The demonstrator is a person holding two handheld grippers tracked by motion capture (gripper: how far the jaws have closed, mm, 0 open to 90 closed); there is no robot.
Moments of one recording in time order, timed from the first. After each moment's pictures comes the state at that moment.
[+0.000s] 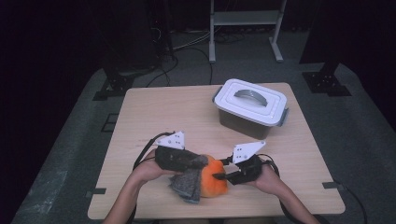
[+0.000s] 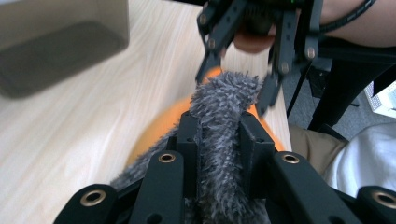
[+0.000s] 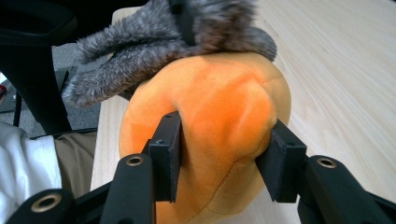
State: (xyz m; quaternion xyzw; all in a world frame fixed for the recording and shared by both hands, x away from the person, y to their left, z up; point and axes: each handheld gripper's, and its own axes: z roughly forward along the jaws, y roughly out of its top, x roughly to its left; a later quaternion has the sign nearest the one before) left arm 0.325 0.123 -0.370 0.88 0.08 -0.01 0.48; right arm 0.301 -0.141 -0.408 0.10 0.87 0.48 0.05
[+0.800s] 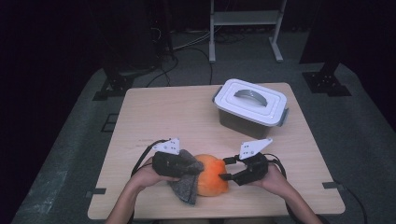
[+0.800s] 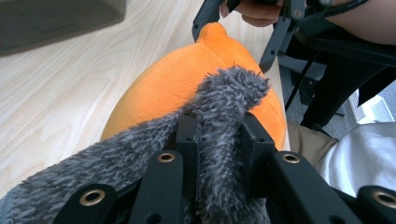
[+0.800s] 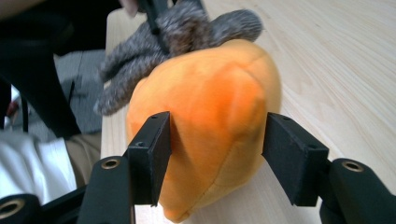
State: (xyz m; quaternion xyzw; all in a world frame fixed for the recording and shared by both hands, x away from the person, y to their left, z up) left arm 0.322 0.142 -0.407 0.87 0.12 -0.04 0.48; right arm 0.304 -0.159 -0.411 0.15 0.87 0.47 0.02
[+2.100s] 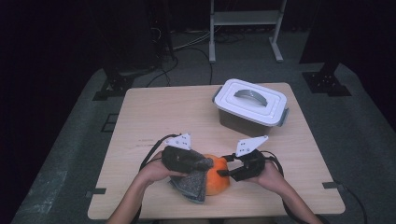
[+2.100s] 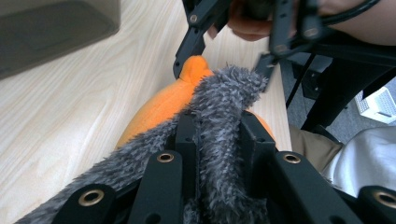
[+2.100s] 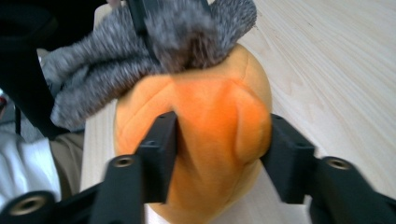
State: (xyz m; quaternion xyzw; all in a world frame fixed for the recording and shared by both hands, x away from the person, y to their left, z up) left arm 0.330 0.113 -0.391 0.88 0.10 -0.04 0.46; right arm 0.314 -0.152 -0.412 0.15 0.87 0.46 0.03
